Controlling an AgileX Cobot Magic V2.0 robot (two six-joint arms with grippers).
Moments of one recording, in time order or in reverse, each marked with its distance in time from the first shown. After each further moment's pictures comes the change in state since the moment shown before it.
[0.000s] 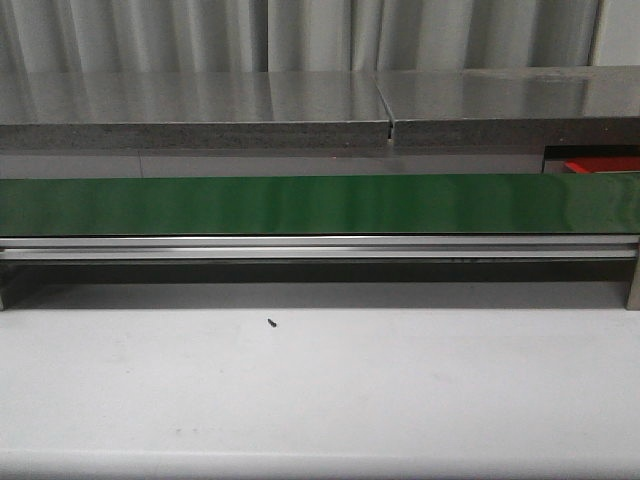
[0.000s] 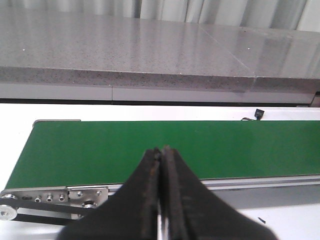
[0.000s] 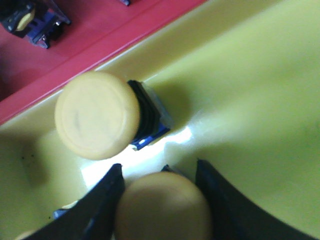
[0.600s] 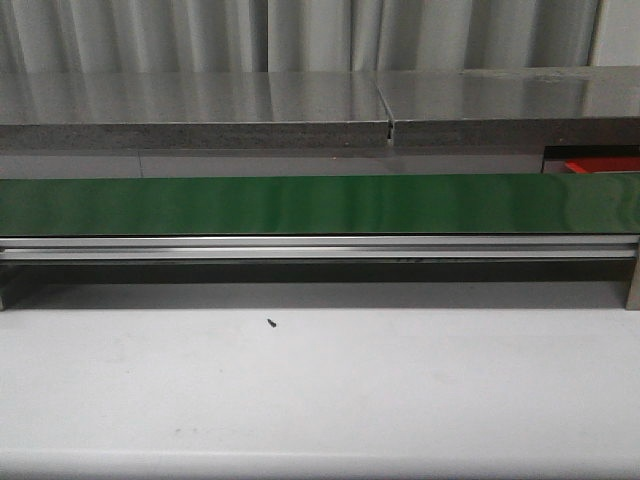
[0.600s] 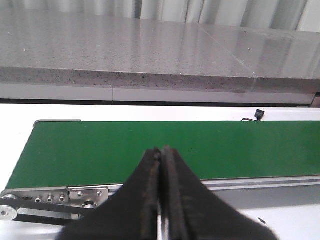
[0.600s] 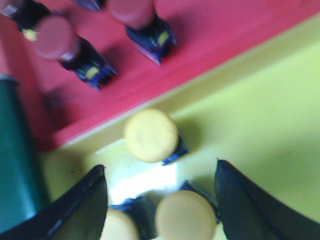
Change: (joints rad) left arm 0.000 0.000 0.000 0.000 -0.002 0.000; right arm 0.030 -0.192 0.000 0.007 0.001 -0.006
